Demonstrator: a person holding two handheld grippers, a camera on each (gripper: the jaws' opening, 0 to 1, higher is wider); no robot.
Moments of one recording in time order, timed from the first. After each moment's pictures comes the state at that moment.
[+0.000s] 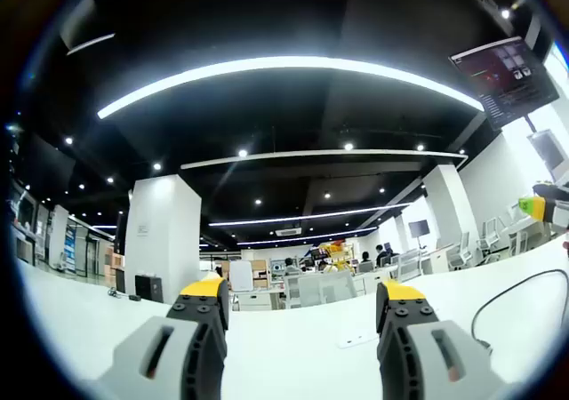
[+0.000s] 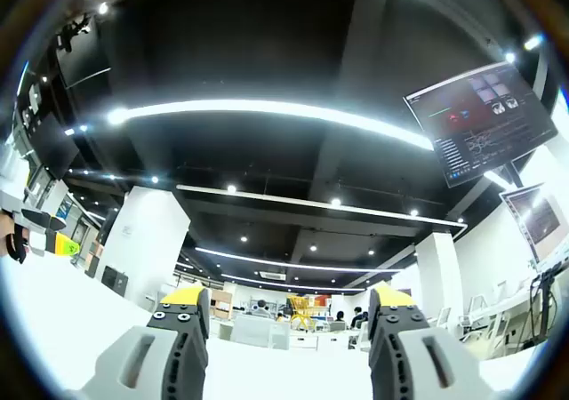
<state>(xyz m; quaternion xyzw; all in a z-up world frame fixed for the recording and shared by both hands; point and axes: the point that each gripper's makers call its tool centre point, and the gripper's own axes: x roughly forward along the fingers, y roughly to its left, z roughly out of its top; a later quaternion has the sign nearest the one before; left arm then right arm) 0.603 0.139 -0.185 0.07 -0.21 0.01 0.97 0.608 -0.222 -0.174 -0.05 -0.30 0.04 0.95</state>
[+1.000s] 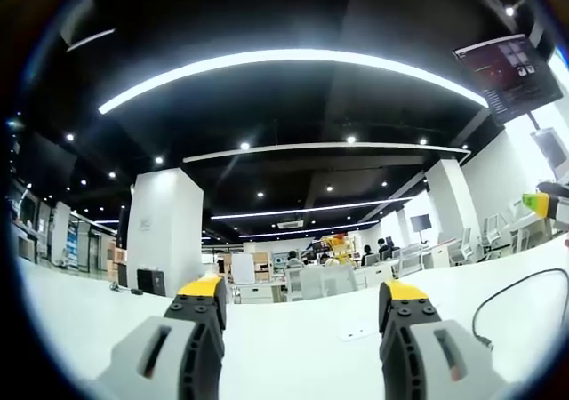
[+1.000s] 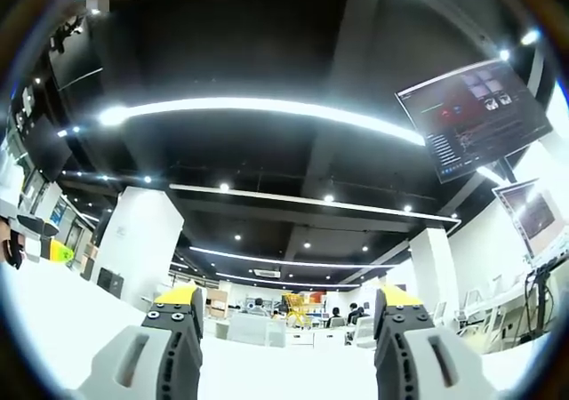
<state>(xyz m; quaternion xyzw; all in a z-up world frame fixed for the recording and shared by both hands) 0.607 0.141 -0.195 0.06 -0.19 0.01 0.98 0.607 -0.230 -0.179 -0.04 -0.30 0.03 0.95</state>
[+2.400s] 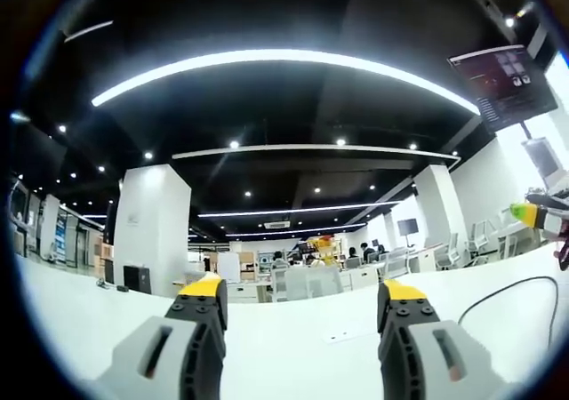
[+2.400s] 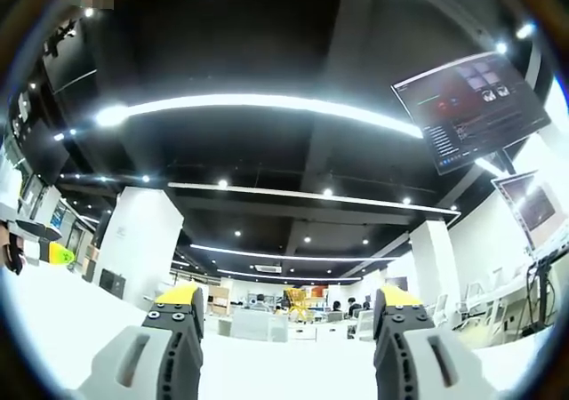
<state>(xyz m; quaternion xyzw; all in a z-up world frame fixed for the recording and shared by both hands) 0.609 0.123 -0.193 0.05 -0.19 -0.03 0.98 0.613 -0.231 -0.181 -0.03 -0.28 0.04 0.96</state>
